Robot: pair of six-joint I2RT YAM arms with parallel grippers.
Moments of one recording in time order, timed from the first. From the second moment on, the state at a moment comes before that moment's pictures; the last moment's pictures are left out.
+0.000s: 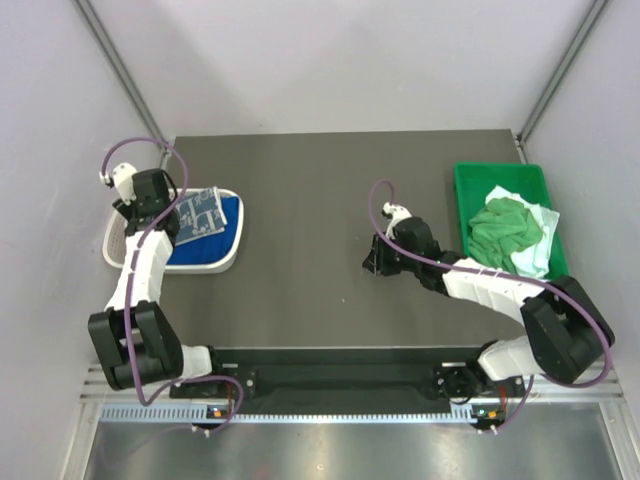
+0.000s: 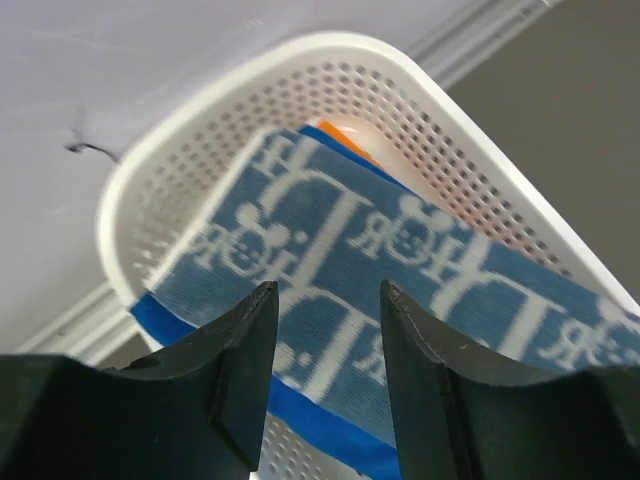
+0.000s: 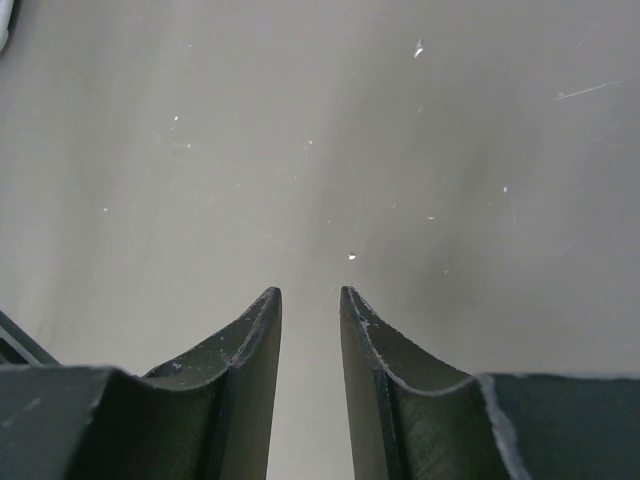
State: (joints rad) left arm 0.22 1.34 1.03 -0.26 -0.58 -0.39; right arm 0.62 1.37 0.66 0.06 -0.13 0.46
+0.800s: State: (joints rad) left arm -0.48 1.30 0.91 -0.26 -0.36 -0.52; right arm 0.36 1.24 0.84 -0.19 0.05 0.38
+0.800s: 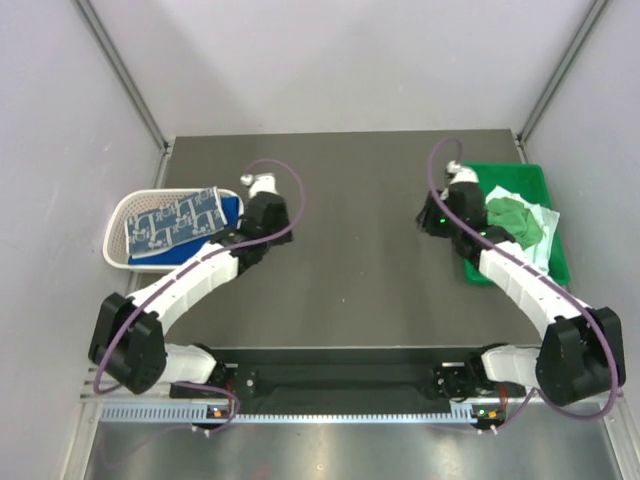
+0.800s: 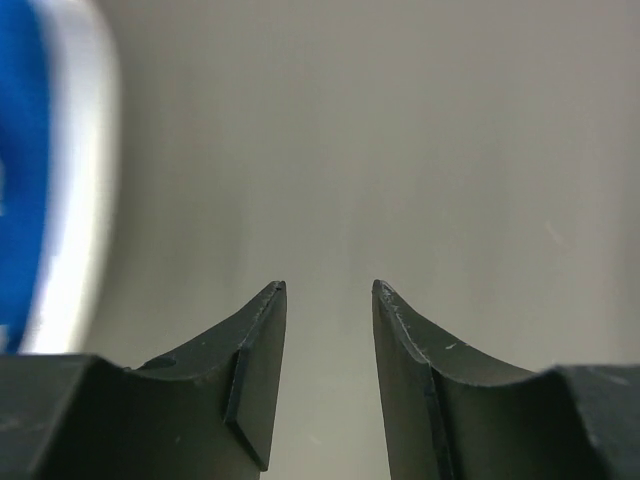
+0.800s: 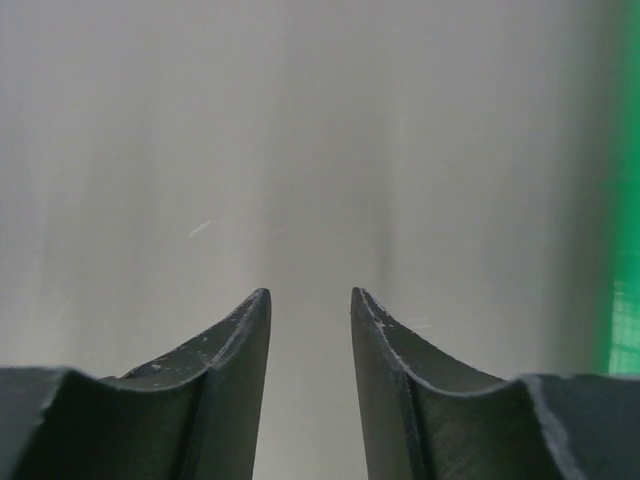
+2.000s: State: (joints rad) left arm -0.78 1.31 0.97 -0.29 0.09 -0.43; right arm -0.17 1.66 1.07 -0.33 0.30 0.37
